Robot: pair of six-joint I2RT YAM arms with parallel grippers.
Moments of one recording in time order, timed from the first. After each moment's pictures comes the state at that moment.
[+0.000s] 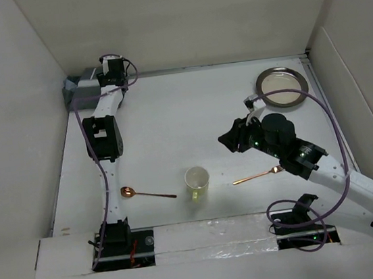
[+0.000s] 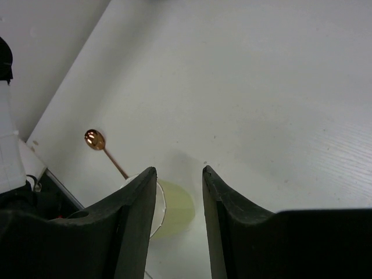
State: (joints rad) left arm -0.07 2.50 2.23 -0.41 -0.49 -0.19; right arm 0.72 0.90 0.78 -0.14 -0.02 0.47
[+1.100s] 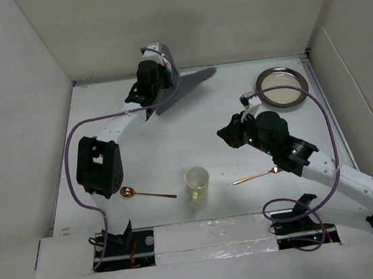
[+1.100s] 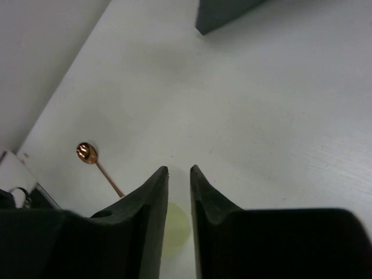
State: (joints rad) left arm -0.40 1.90 1.56 0.09 -0.11 -0.28; right arm 0.72 0.99 0.78 -0.04 0.03 0.45
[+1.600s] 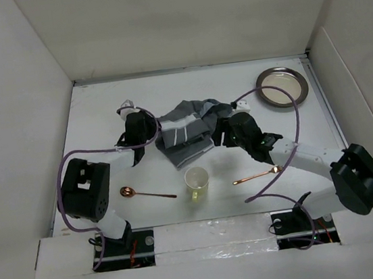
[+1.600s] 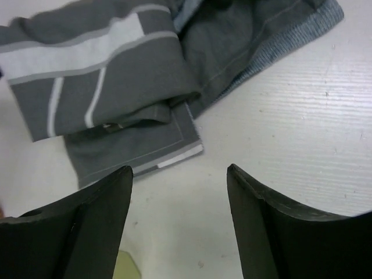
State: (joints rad) left arm -0.33 1.59 0.75 0.38 -0.15 -0.80; right arm 0.67 1.35 0.76 0.05 0.25 0.59
